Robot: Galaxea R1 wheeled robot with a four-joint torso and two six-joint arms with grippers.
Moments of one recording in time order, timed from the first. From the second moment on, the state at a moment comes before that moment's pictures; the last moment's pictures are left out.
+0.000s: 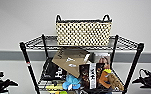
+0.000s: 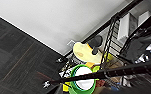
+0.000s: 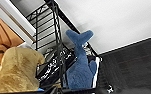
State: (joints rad) left arm 0.36 1.75 -1.70 -0.42 0.62 -0.29; right arm -0.37 1.97 -1.78 0.35 -0.64 0.23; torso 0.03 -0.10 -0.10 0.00
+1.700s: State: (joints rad) left arm 1.09 2.16 -1.73 -0.40 0.09 -0.18; right arm -1.06 2.31 -1.94 0.36 -0.28 0.10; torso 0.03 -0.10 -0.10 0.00
